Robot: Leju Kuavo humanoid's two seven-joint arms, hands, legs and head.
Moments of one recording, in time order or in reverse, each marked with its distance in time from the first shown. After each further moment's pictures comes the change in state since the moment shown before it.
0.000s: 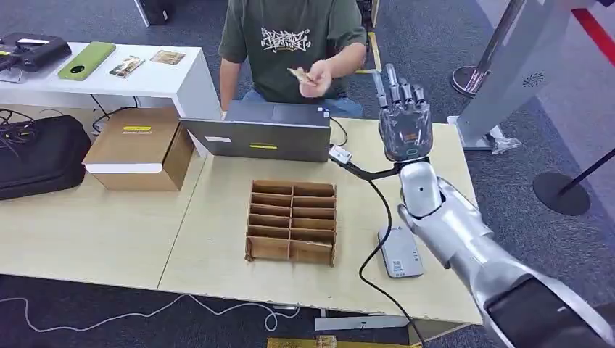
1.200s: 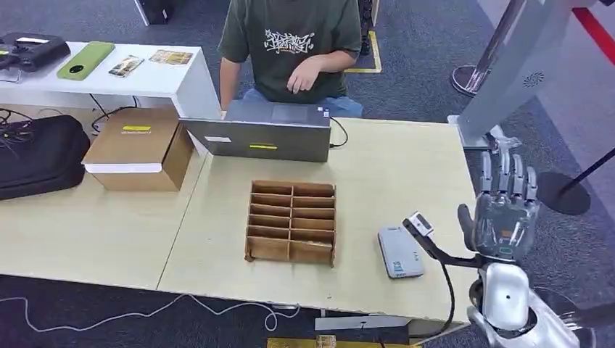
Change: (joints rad) left arm 0.031 -0.016 0.002 0.010 0.130 -0.017 -0.026; right arm 0.773 -0.358 -0.311 -0.917 0.000 0.308 0.251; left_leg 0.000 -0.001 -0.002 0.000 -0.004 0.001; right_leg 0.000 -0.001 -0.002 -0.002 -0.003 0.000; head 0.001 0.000
